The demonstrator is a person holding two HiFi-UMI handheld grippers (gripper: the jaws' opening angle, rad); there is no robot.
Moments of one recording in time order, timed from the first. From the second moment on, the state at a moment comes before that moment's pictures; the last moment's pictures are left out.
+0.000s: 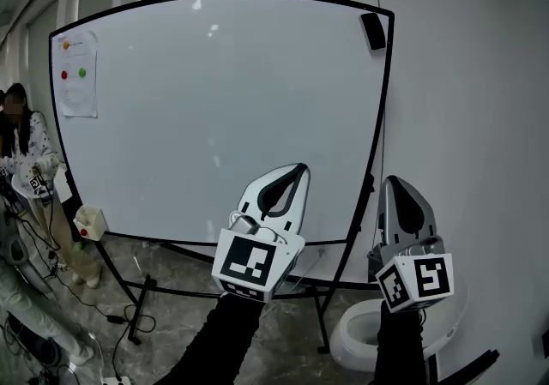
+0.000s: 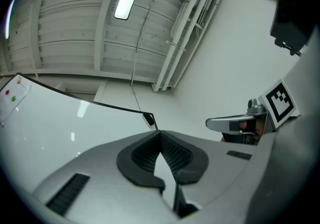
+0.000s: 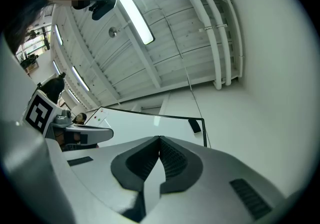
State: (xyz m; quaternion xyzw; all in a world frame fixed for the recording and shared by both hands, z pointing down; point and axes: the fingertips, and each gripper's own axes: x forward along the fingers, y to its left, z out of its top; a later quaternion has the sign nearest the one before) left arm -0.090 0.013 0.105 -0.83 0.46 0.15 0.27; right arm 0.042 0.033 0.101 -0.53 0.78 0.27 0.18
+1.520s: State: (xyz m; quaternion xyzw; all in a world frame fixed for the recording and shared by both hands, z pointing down) left arm -0.063 -0.225 0.059 -0.79 0.50 0.19 0.29; right arm 0.070 -0.218 0.052 -0.48 0.79 0.32 0.20
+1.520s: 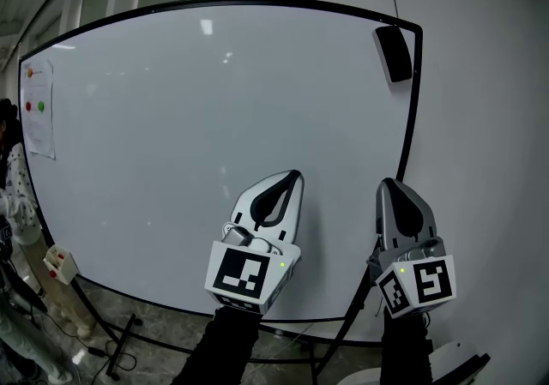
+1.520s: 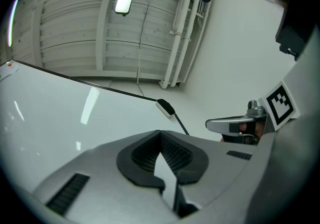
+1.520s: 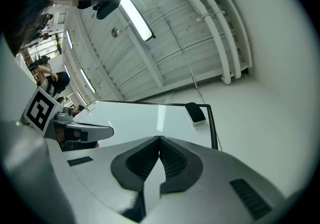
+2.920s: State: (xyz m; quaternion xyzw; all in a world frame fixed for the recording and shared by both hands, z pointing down) left arm -0.053 -0.298 0.051 -0.82 0.44 0.21 0.31; right arm 0.107 -0.333 -0.080 -0.55 0.71 0.41 0.17
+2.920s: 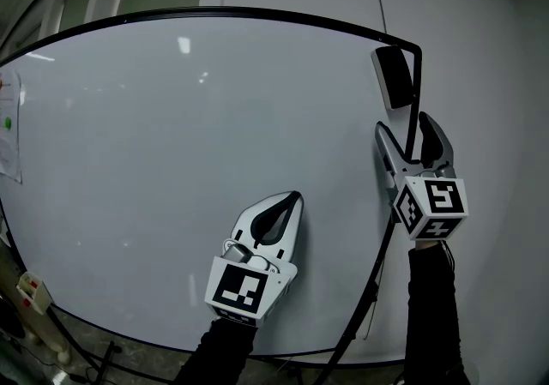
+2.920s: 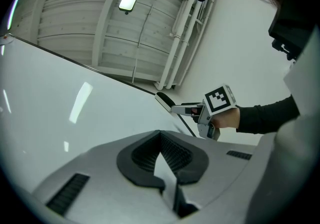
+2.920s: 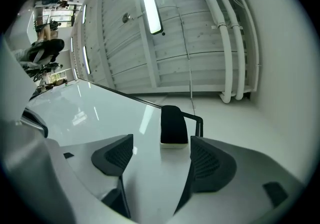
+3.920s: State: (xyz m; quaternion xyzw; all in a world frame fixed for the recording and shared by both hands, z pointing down) left arm -0.068 -0.305 0.058 -0.82 0.45 0.20 0.30; right arm 0.108 -0.369 -0.134 -0.55 0.71 0.40 0.16
